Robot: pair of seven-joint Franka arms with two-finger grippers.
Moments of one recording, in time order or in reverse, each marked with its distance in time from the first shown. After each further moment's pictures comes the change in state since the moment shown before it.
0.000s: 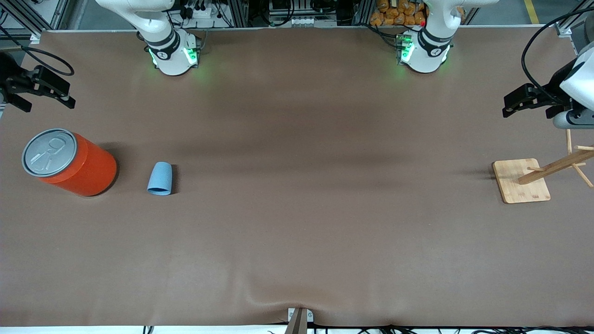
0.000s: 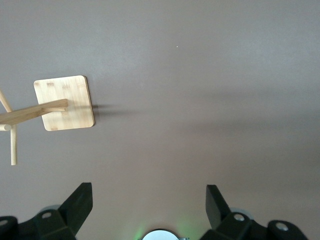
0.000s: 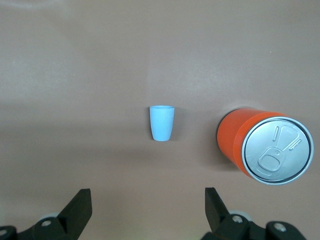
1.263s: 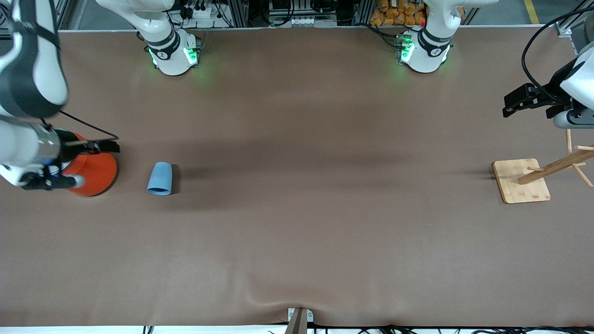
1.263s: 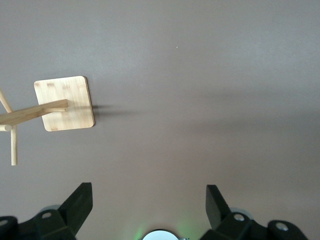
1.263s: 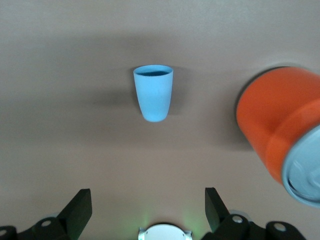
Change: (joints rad) left arm 0.000 0.000 0.000 0.002 0.000 0.000 0.000; right arm -0.013 0.330 -0.006 -0.085 -0.007 0.055 -0.001
